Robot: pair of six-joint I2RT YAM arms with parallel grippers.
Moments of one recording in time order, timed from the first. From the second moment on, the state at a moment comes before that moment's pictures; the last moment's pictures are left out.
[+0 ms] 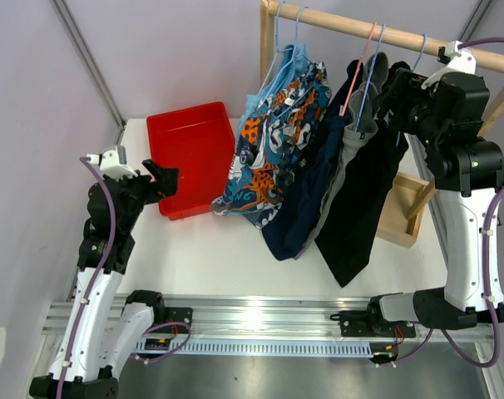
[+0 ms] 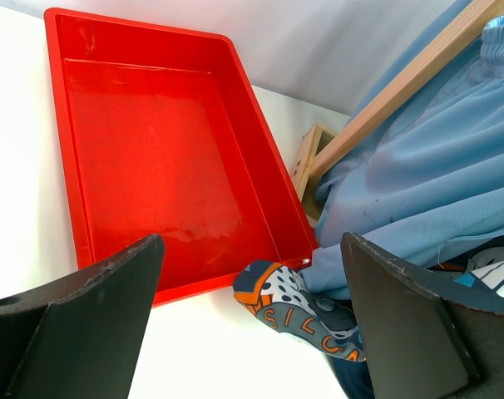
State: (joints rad) left arm -0.08 0.69 0.85 -0.30 0.06 -0.43; right arm 0.16 1.35 2.03 -0.91 0.09 0.33
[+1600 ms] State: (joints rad) left arm -0.08 0.70 0.85 -0.30 0.06 -0.43; right arm 0.19 1.25 1.91 -0.82 0.25 0.26
